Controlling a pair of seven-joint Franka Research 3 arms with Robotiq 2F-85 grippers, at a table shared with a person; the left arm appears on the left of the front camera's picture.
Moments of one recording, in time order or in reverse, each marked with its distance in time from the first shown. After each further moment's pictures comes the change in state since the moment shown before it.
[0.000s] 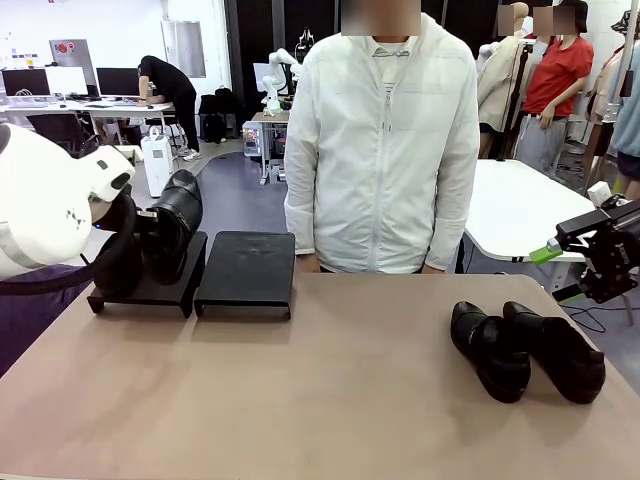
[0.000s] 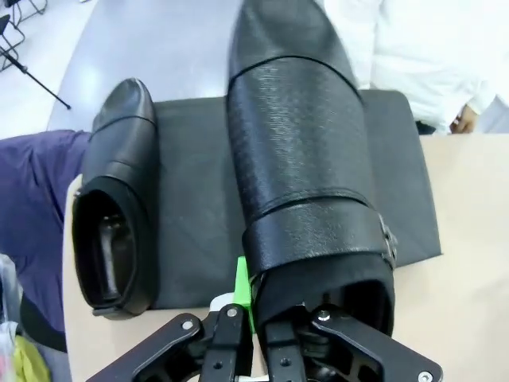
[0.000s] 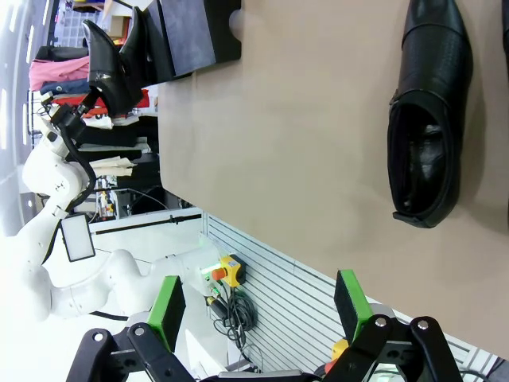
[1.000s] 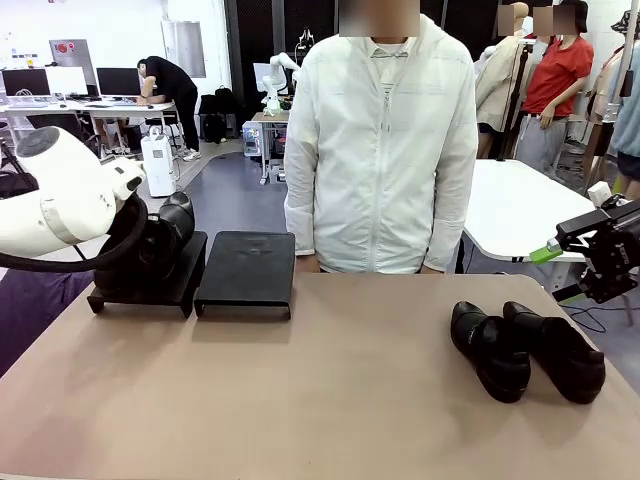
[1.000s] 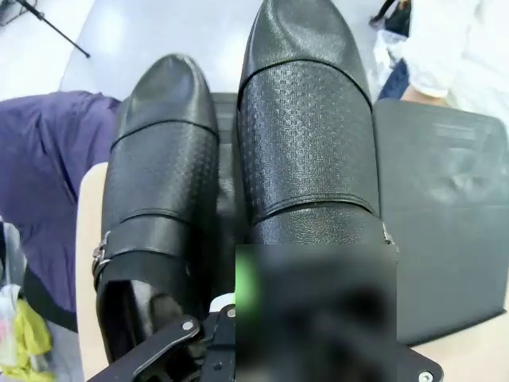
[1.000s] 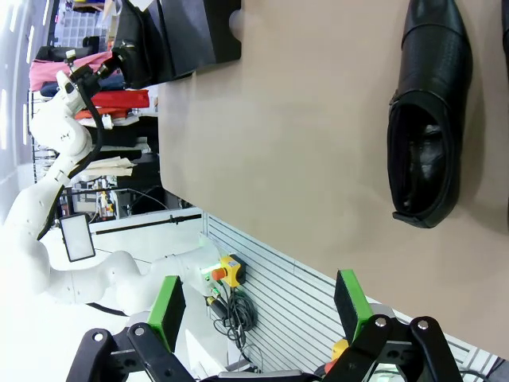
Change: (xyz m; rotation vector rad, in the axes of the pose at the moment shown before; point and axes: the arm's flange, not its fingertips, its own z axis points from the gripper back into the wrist) left arm 0.042 0.065 -0.102 0.098 0.147 0.095; right arm 0.000 0.000 0.000 0.000 0.000 0.000
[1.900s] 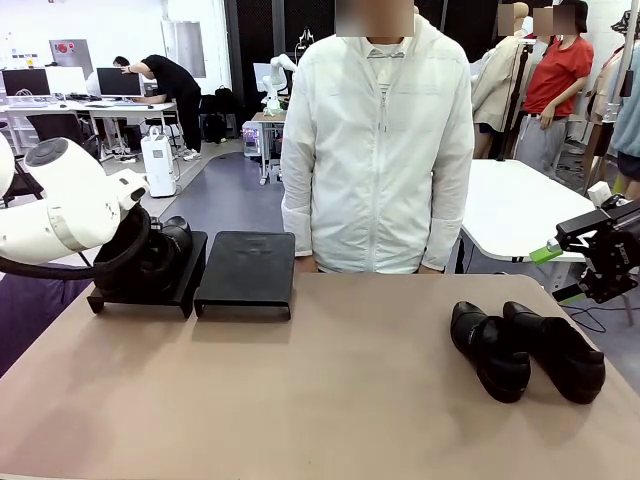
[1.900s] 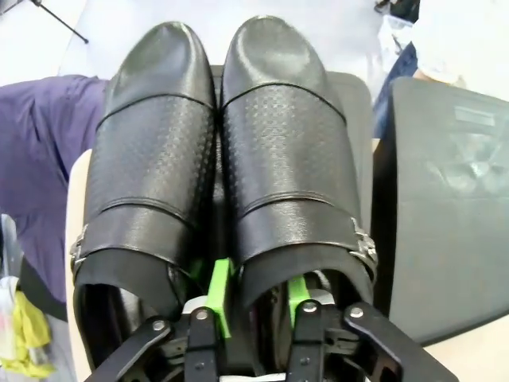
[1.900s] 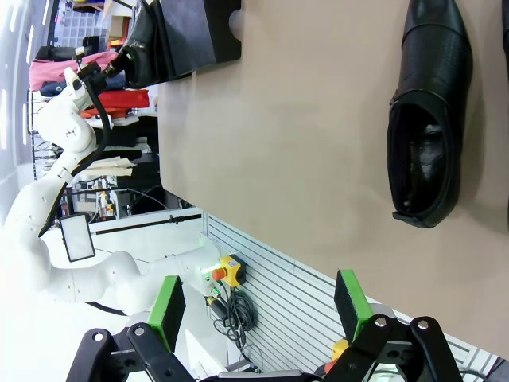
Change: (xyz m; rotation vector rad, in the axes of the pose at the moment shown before) left arm -0.008 -0.001 -0.016 -0.004 0.037 -0.001; right arm 0.000 0.000 0.000 0.000 0.000 0.000
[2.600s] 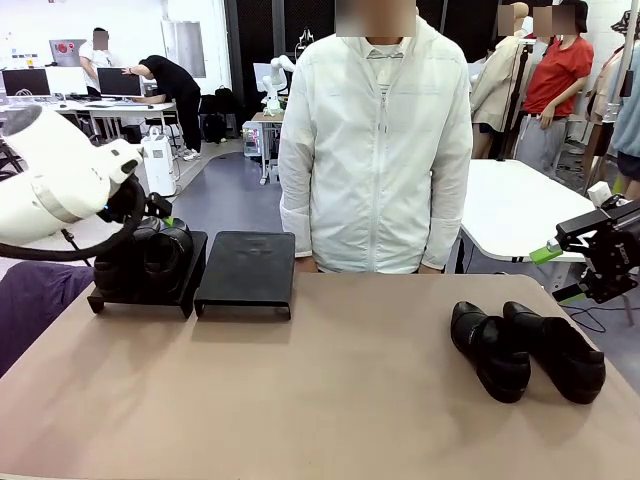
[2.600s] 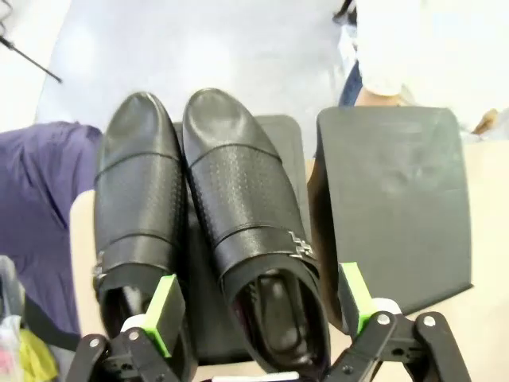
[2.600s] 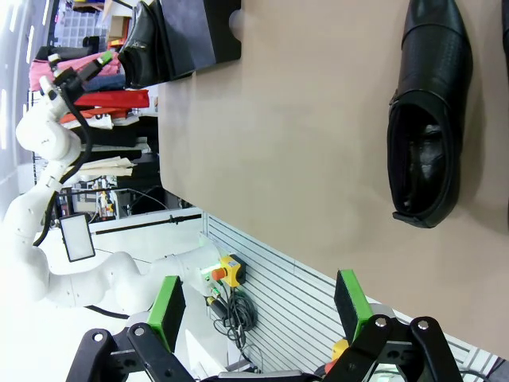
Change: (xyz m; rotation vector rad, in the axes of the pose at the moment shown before) left arm 0.031 -0.010 0.063 -0.098 -0.054 -0.090; right arm 0.000 0.000 0.000 0.000 0.000 0.000
